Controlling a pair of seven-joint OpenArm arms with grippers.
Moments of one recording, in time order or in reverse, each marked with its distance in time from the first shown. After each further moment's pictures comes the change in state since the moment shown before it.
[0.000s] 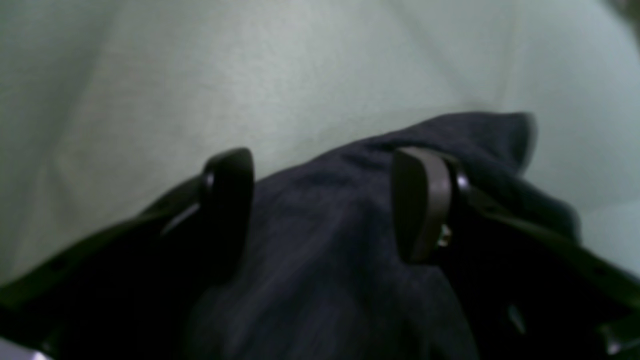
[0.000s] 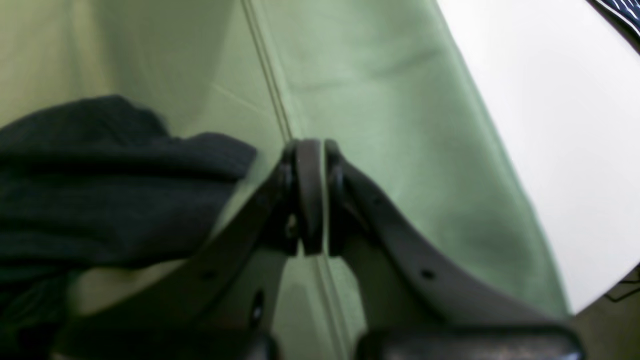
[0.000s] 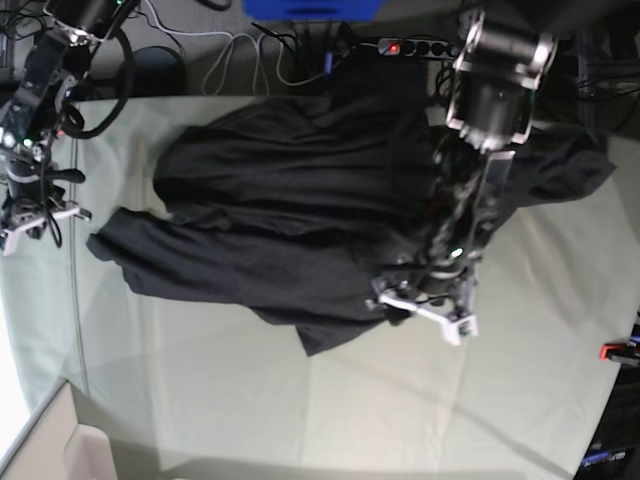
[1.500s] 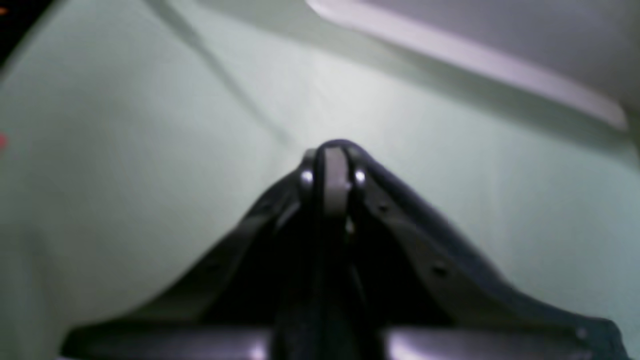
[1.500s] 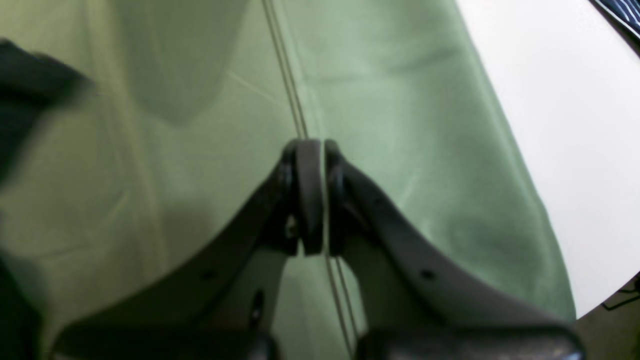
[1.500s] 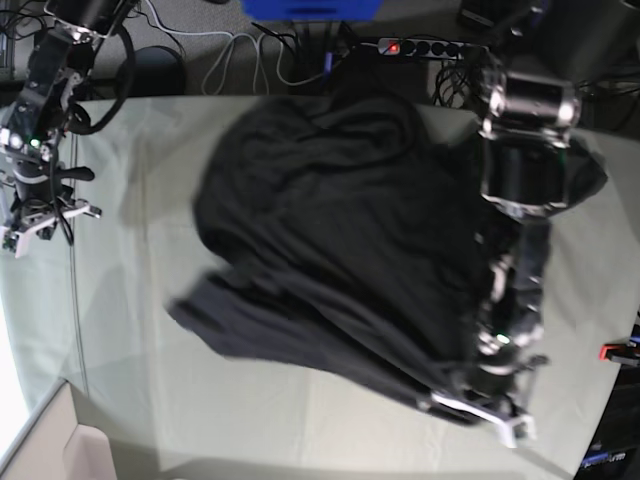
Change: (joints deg) left arm -10.3 -4.9 -5.6 8.1 12.2 0.3 1.3; right arm -0.5 0.2 -3.2 0.0 -0.2 0.0 -0.3
